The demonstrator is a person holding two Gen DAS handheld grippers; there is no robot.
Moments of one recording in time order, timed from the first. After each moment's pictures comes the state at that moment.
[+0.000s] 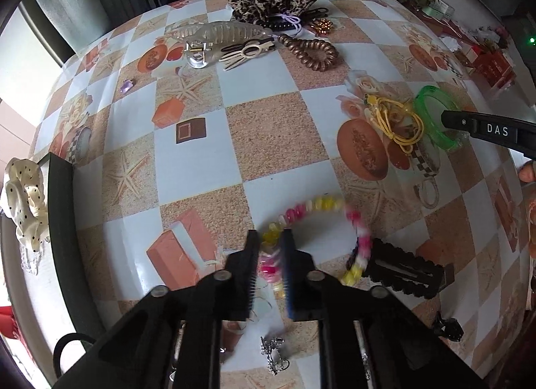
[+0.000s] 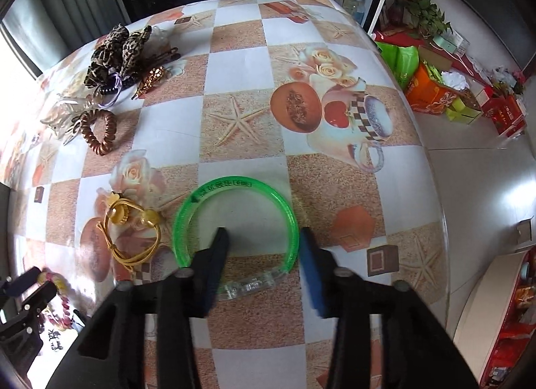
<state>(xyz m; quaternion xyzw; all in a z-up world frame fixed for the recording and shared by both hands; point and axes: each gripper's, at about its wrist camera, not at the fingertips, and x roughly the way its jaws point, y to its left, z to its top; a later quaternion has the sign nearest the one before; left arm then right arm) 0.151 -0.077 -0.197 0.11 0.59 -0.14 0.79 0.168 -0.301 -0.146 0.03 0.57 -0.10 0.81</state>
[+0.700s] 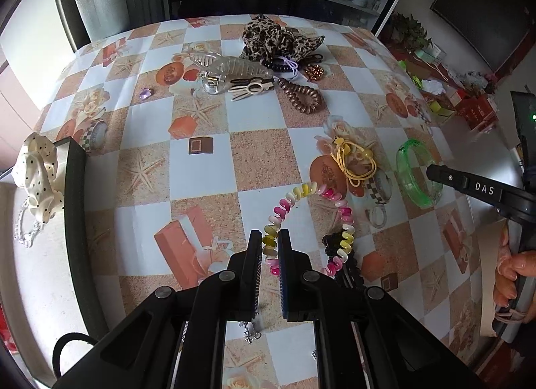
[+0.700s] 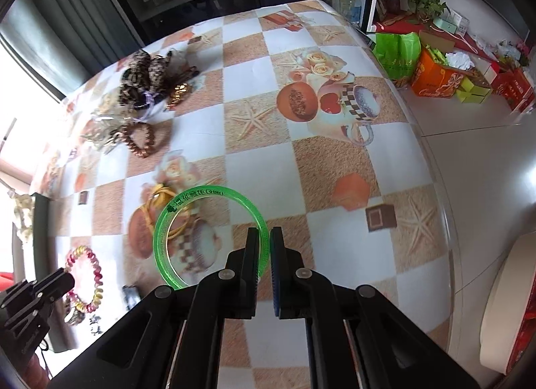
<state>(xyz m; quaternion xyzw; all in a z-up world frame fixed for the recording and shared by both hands) 0.137 -0.049 -0.148 0.01 0.57 -0.16 0.81 0.134 -0.299 -0.109 0.10 0.56 -0.06 0.82</state>
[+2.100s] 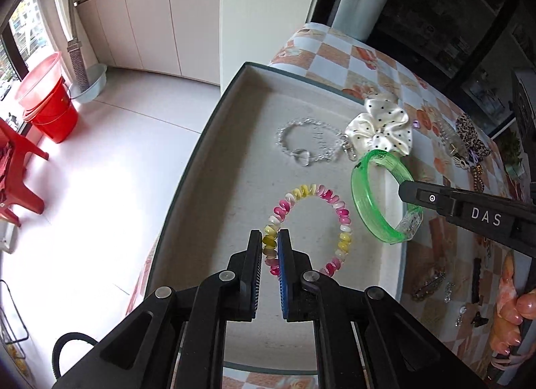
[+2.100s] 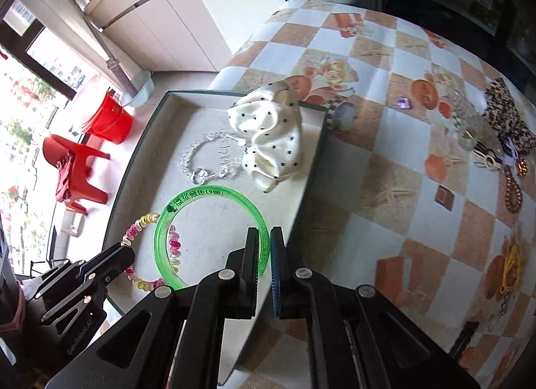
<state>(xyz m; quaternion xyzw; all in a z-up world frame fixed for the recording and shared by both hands) 0.066 0.240 -0.147 -0.13 0.54 0.09 0.83 0.171 0.091 -0.117 -0.04 0.60 0.22 0.76</state>
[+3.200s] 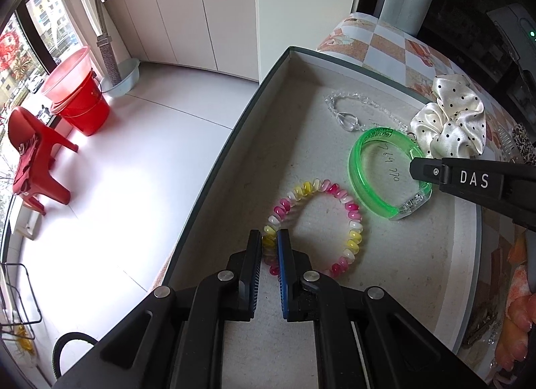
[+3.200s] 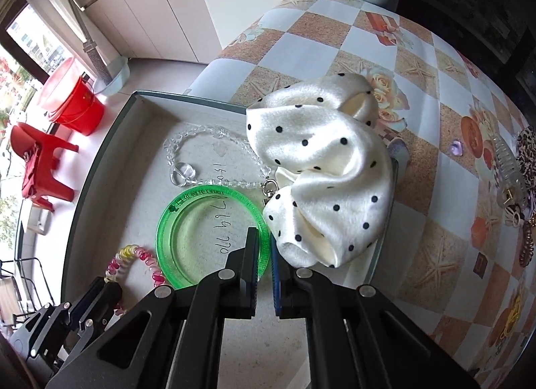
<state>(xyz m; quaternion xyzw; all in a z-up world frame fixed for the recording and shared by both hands) 0.096 0.255 -0.189 -0.10 0.54 0.17 0.81 0.215 0.156 -0.167 -0.09 0.60 0.18 0.78</state>
